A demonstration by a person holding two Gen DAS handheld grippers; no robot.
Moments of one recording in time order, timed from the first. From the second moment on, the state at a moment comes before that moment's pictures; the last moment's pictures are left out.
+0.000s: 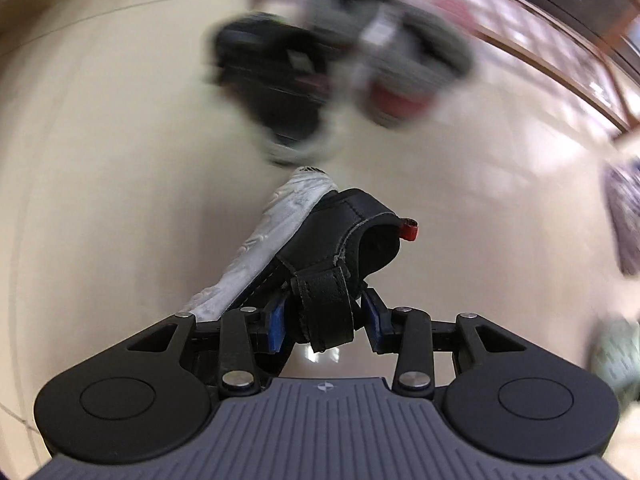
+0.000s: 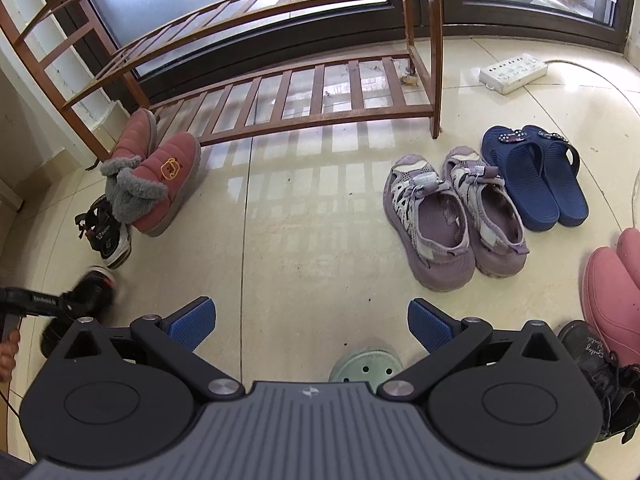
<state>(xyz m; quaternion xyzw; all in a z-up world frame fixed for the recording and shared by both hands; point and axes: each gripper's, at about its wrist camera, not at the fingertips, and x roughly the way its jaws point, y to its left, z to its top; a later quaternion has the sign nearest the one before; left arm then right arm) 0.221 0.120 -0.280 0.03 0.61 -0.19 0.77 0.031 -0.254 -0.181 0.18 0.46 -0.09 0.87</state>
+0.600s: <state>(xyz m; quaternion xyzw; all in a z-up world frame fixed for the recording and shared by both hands) 0.140 0.019 -0.288 0.15 0.61 -0.40 0.67 0.028 -0.241 -0.198 0.19 0.48 -0.08 0.85</state>
